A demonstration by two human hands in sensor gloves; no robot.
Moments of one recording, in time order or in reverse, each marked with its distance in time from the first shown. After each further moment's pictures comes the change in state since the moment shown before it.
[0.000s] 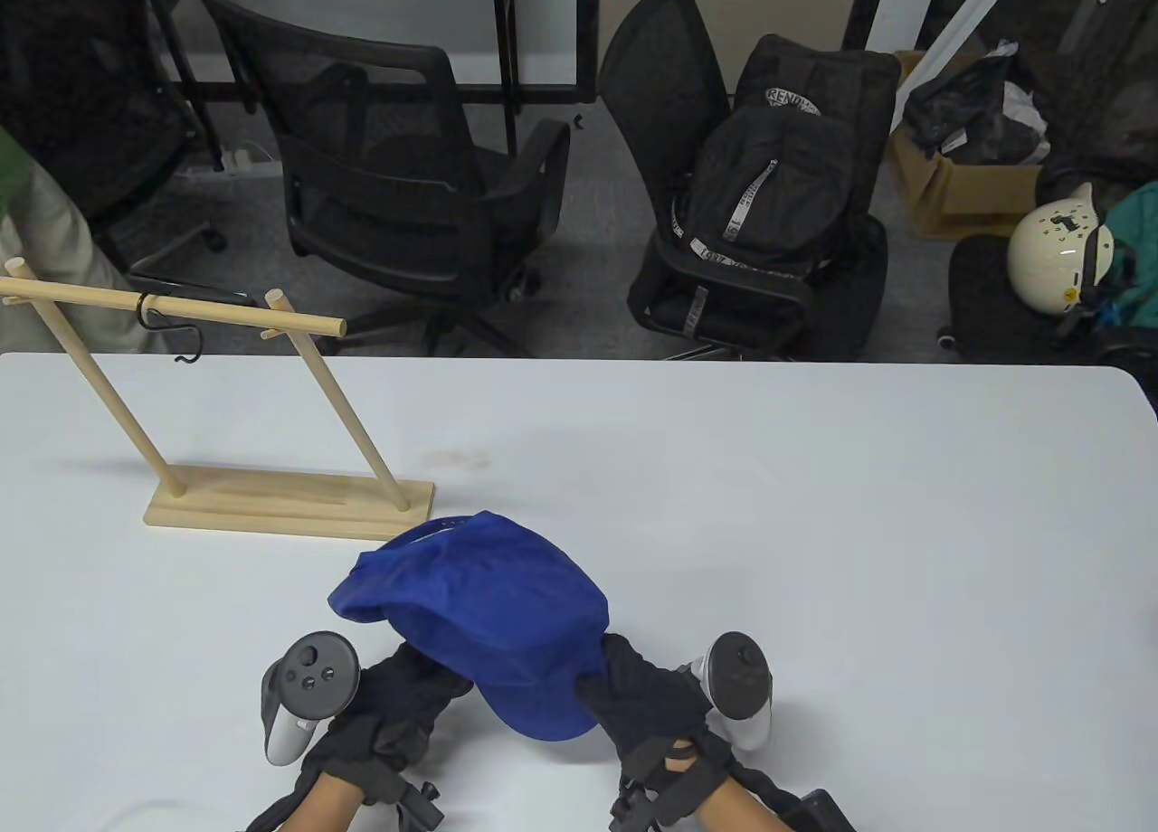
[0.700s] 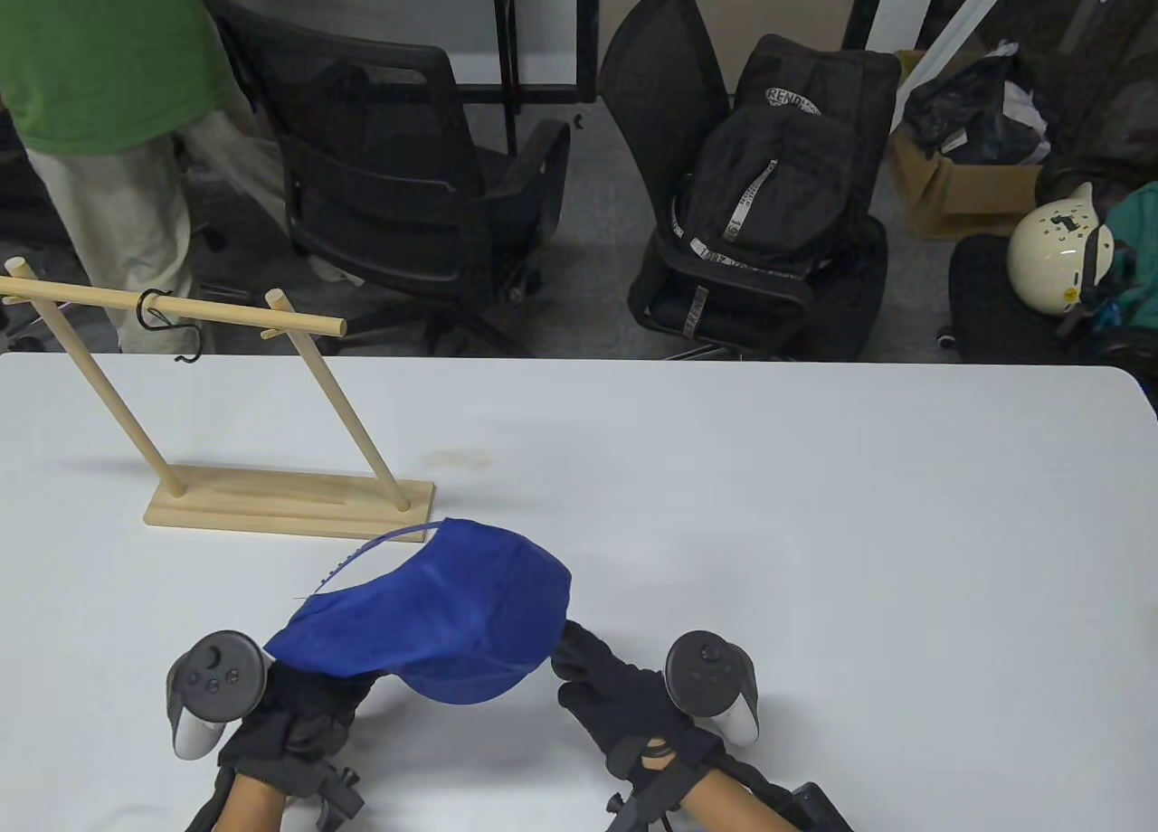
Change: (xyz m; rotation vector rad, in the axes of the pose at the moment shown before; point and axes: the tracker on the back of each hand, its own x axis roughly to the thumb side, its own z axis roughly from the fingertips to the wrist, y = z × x) left_hand 0.010 0.075 0.032 0.116 -0.158 -0.061; right_hand -0.008 0.006 -0.005 0.075 0.097 0.250
